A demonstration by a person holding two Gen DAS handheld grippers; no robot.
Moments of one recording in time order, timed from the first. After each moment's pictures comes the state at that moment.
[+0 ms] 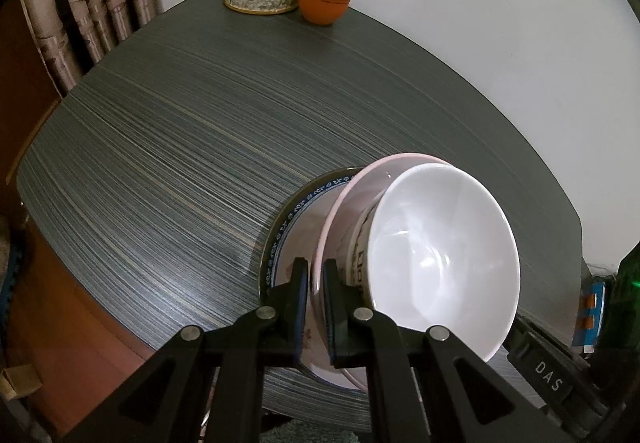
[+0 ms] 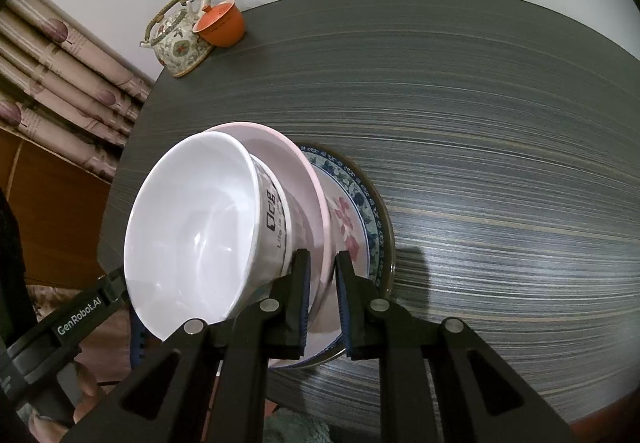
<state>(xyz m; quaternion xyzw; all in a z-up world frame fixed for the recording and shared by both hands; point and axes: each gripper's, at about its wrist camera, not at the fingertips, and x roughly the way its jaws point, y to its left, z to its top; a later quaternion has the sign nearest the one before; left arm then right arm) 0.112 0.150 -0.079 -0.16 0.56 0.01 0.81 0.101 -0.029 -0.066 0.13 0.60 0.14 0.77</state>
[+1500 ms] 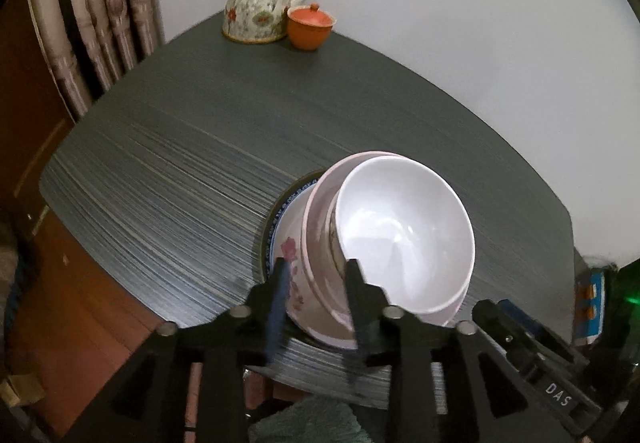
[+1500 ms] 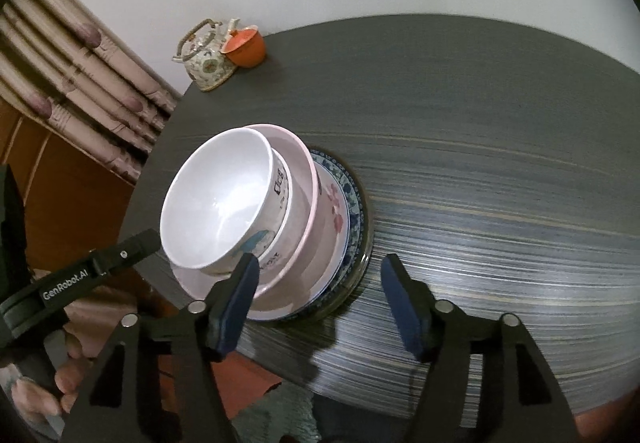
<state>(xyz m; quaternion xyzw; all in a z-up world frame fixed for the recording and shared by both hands) 0.060 0.133 -0.042 -0.14 0.52 0.01 0.84 0.054 -0.064 -0.034 0.14 0.55 0.18 0.80</state>
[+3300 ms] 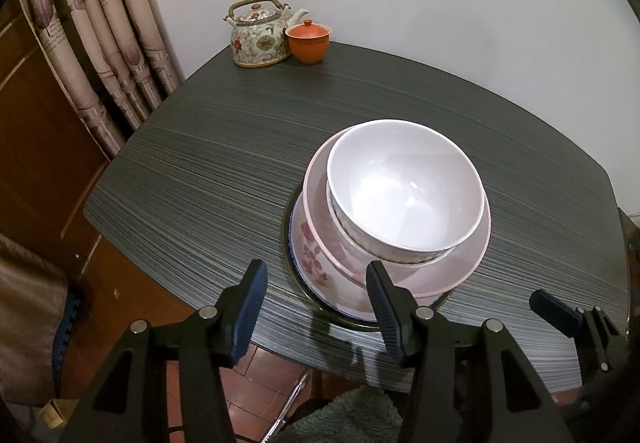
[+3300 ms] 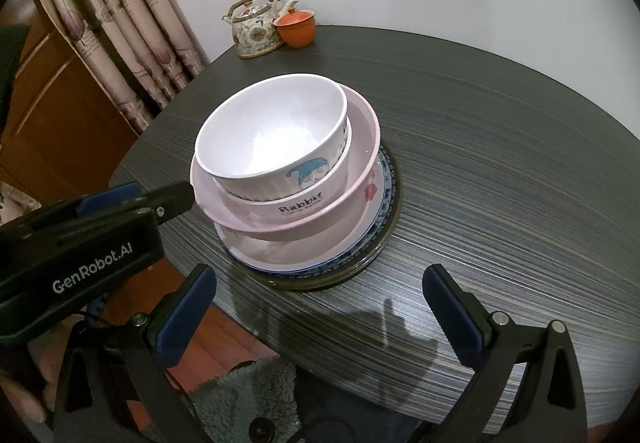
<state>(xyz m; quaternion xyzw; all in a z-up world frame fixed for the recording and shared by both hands) 0.031 0.095 -0.046 -0.03 0.50 0.05 0.86 0.005 -0.024 -0.035 0.03 0.52 0.22 0.83</state>
